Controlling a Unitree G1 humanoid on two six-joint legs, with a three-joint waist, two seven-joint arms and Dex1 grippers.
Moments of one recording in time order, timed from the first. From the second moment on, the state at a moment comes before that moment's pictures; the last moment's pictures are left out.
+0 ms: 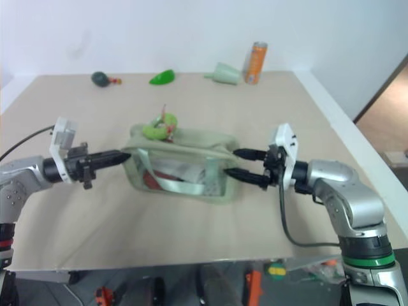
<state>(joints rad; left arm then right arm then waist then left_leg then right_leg) -0.43 0.76 0.19 -0.02 -0.74 0.72 -1.10 -0.41 -0.76 -0.09 -0.21 0.62 0.59 1.05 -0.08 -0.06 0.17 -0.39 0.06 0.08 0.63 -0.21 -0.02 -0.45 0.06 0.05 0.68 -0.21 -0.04</state>
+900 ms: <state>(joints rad) -0.45 0.75 0.18 -0.04 -0.73 0.72 -1.10 -0.93 -0.61 0.16 0.02 0.32 0.11 1.15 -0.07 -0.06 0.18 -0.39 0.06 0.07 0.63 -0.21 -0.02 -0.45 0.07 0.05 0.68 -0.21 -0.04</state>
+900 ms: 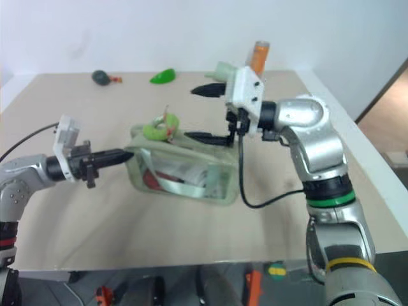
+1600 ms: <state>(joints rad) -0.40 0.73 0.20 -0.08 -0.75 0.72 -1.05 -1.13 -0.49 0.32 0.47 -0.04 -0.59 1.20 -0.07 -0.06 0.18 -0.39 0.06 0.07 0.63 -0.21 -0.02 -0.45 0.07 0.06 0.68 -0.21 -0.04</state>
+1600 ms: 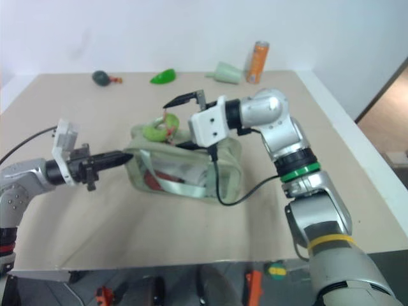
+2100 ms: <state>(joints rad) -0.39 0.73 0.21 -0.09 -0.76 0.72 -1.04 -1.19 -0.43 0.32 0.63 -0.10 -0.69 1.13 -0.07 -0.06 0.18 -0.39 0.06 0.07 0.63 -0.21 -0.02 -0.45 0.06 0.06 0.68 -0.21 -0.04</state>
